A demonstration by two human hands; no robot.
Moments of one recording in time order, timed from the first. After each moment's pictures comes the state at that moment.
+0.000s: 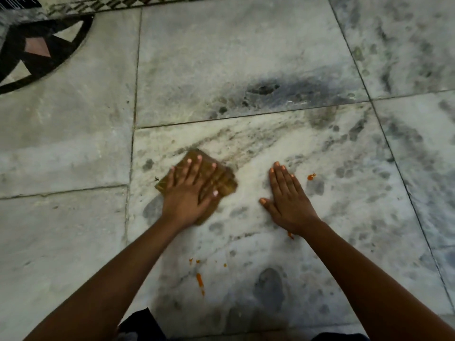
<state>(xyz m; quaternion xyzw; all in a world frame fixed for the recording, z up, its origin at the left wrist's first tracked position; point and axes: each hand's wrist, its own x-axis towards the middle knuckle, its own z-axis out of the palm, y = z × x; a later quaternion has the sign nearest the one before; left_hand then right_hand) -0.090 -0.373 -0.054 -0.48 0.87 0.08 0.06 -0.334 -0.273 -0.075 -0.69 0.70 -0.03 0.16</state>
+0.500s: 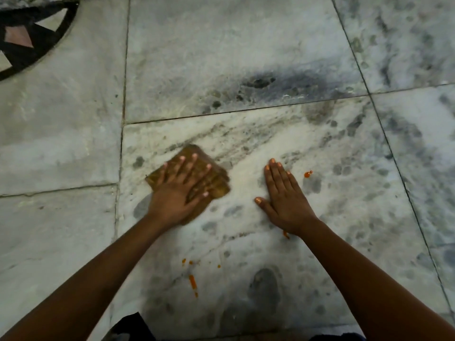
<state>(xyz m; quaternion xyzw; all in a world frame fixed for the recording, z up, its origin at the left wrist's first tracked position) -0.080 -0.382 -0.054 -0.42 0.90 0.09 0.06 -0.337 -0.273 -0.079 -0.70 0.69 -0.05 0.17</state>
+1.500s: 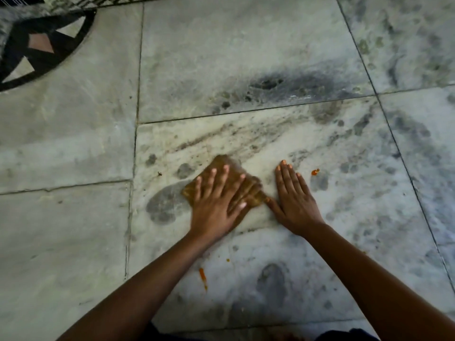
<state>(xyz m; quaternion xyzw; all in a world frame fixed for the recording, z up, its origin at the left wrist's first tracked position) -0.128 -0.324 -0.061 -0.47 0.88 0.09 0.04 -0.328 -0.265 -0.069 -0.67 0.73 -0.04 0.14</state>
